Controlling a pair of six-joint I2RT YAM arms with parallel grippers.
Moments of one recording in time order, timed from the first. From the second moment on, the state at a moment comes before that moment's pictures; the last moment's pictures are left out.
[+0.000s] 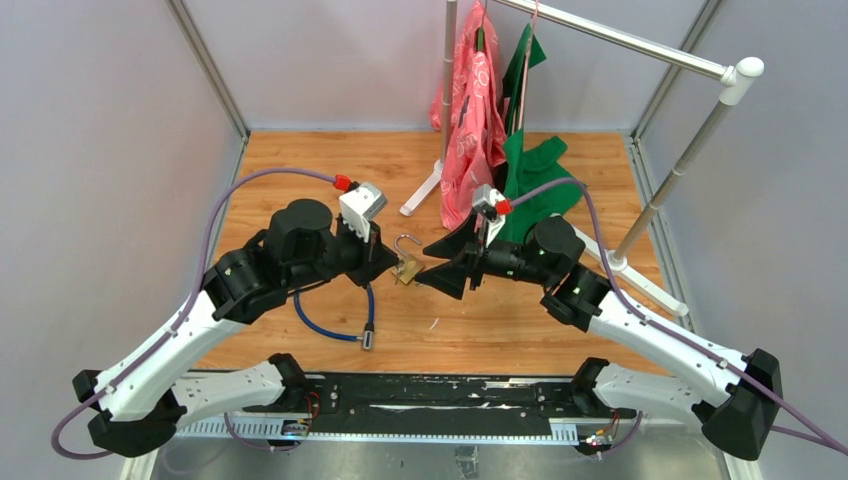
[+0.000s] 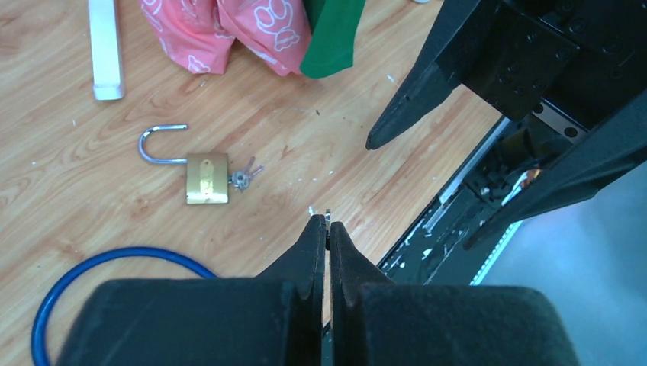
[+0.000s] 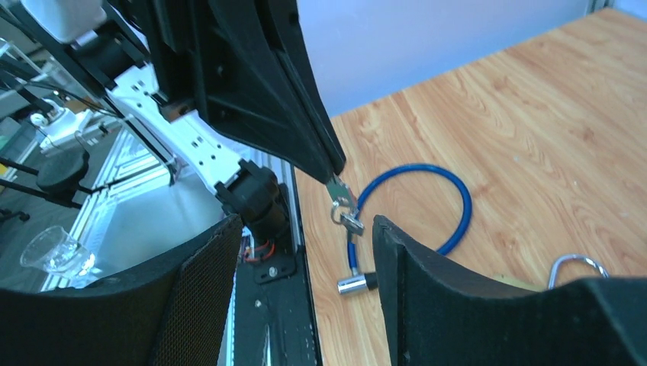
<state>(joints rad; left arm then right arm) -0.88 0.92 1.24 -0.75 0.05 -0.23 0.87 0.98 0.82 0.23 -0.53 0.34</state>
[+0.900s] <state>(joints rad) -0.88 0.89 1.29 -0.59 0.10 -0.43 0.87 1.10 0.81 0.71 -0.57 0.65</state>
